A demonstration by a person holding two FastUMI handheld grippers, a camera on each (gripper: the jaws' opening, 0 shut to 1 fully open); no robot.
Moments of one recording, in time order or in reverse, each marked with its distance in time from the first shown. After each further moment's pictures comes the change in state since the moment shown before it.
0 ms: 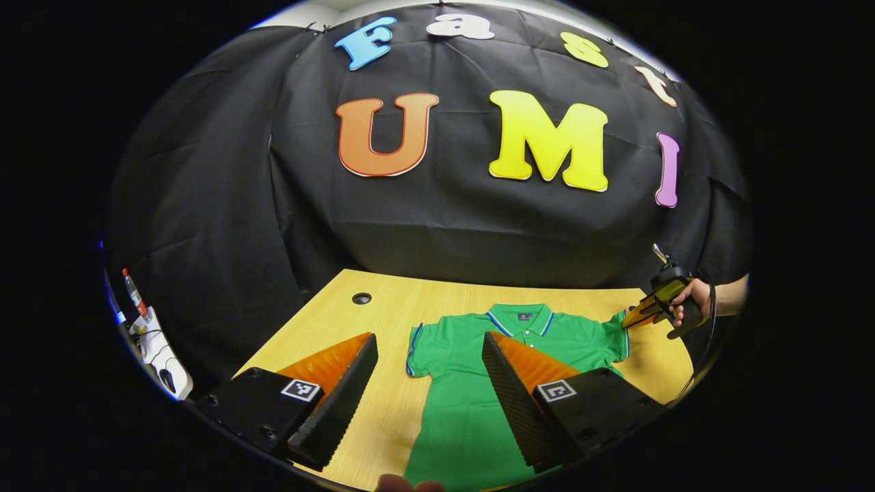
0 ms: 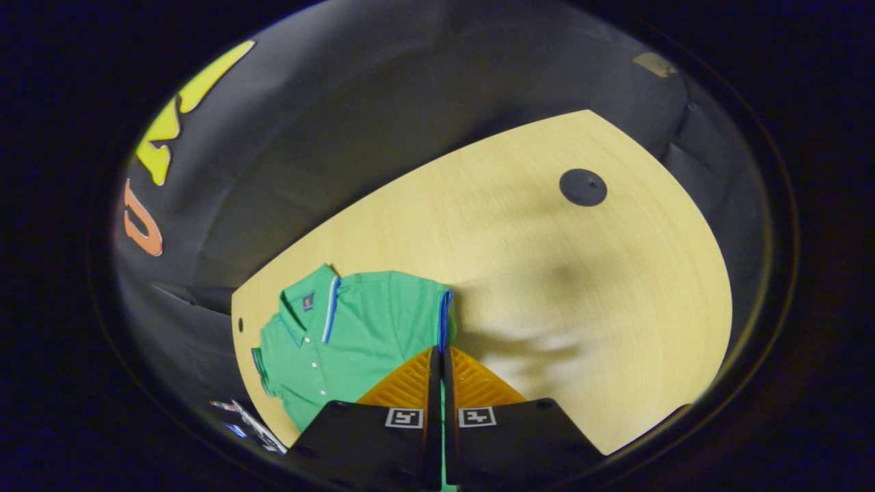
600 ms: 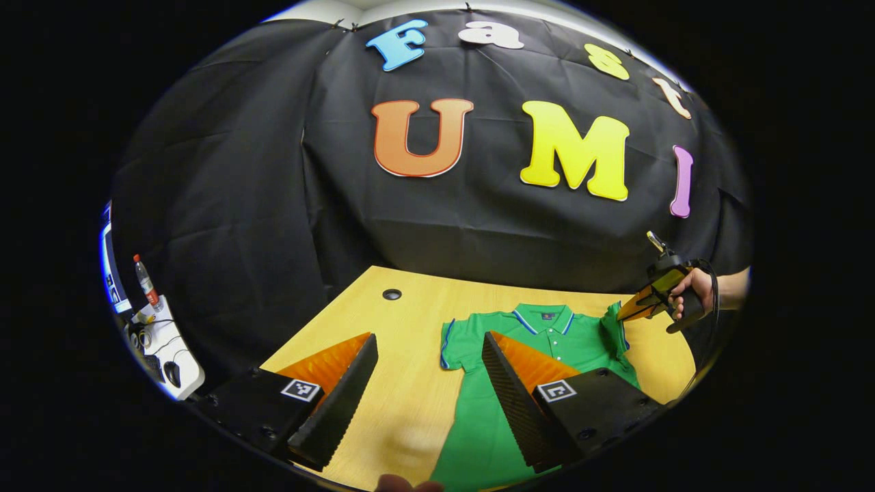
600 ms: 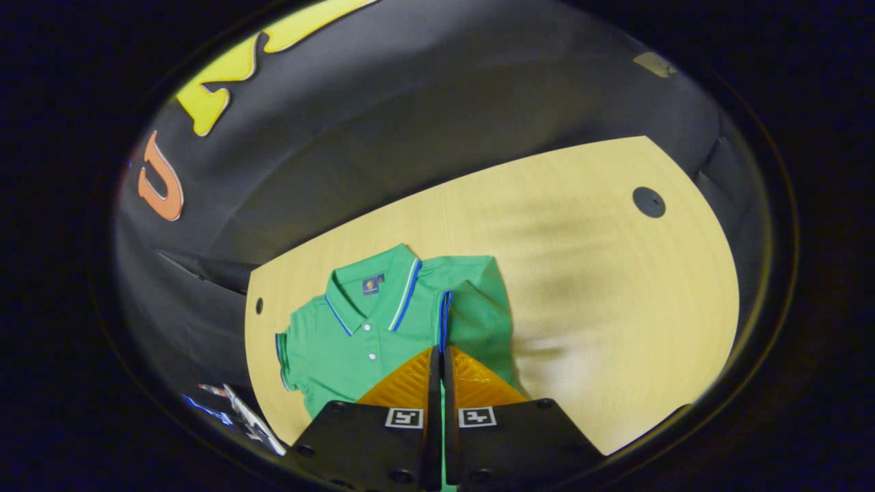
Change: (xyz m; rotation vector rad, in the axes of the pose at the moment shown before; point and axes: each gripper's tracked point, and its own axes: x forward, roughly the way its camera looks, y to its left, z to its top) left arm -0.025 0.060 -0.011 -0.048 -0.012 0.065; right arm 0.009 0.103 -0.036 -0.110 0.007 0.030
